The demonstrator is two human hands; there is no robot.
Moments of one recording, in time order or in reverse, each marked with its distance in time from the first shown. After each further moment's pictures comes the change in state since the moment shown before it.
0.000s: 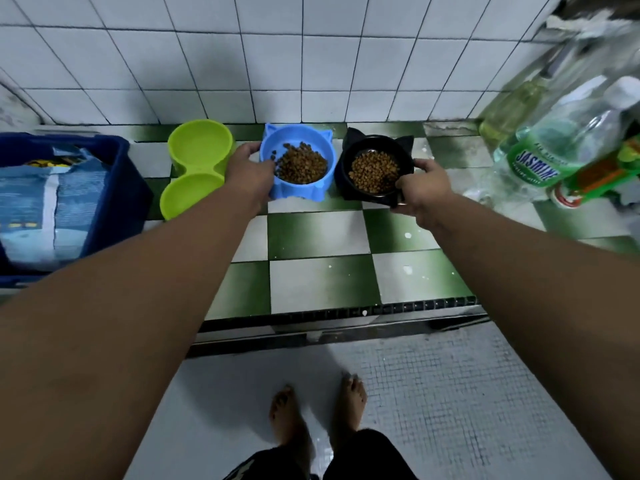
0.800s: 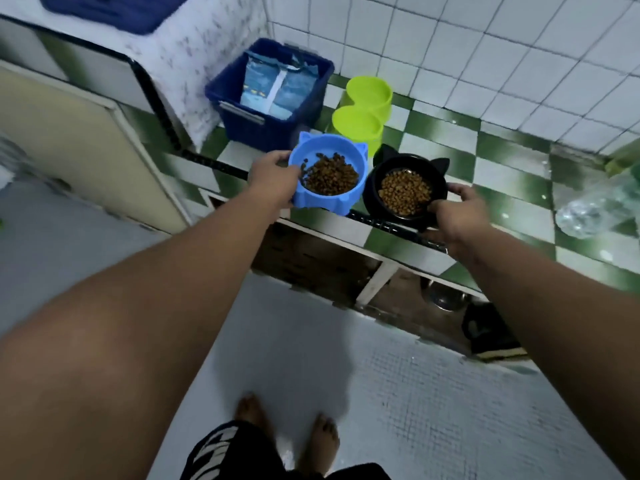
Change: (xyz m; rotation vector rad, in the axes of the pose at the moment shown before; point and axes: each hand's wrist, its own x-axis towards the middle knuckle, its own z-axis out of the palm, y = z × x) left_hand -0.240 -0.117 -0.219 -0.161 0.285 -0.059; right_hand -0.237 0.100 0.034 -0.138 -0.293 -0.130
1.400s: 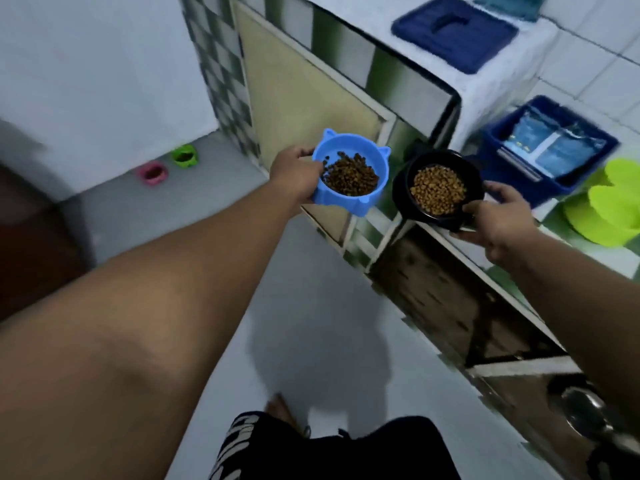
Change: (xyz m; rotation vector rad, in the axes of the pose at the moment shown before) left_hand -0.013 -0.042 -0.410 -0.165 0.366 -0.044; right_hand -0.167 -0.018 0.346 -0.180 -0.389 -0.129
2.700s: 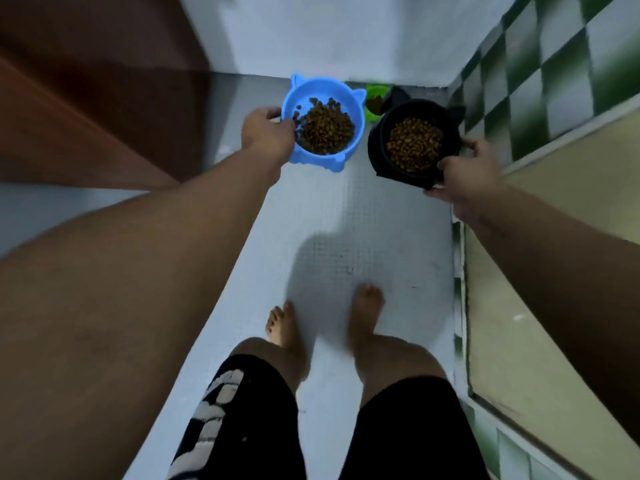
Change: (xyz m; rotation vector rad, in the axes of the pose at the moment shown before) left_hand 0.510 -0.224 -0.507 -0.320 0.893 -0.382; right_hand 0.203 0.036 0.851 -0.486 -0.671 0.021
